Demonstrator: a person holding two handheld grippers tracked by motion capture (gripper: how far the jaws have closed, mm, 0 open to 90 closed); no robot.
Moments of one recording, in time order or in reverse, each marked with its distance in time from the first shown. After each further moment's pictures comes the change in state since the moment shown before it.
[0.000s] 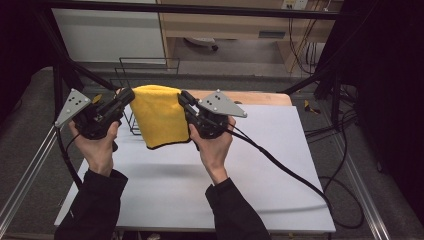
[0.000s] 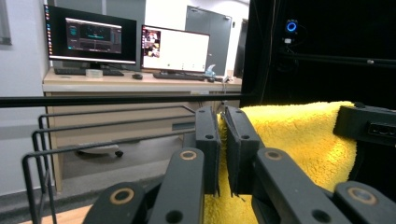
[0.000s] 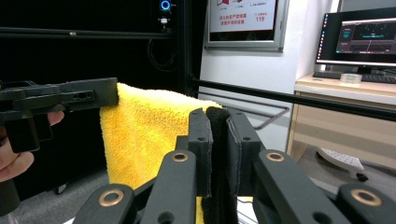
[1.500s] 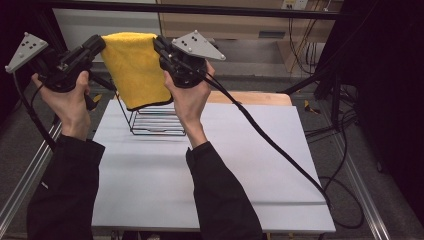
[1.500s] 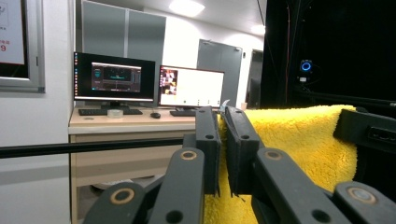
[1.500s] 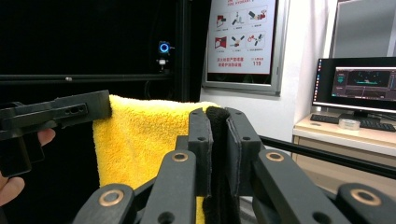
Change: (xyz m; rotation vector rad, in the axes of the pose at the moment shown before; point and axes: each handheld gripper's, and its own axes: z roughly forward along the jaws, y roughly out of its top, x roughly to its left) left arm 0.046 0.095 0.019 -0.122 0.049 0.021; right arm 0.004 0.092 0.068 -0.125 -0.012 -0.024
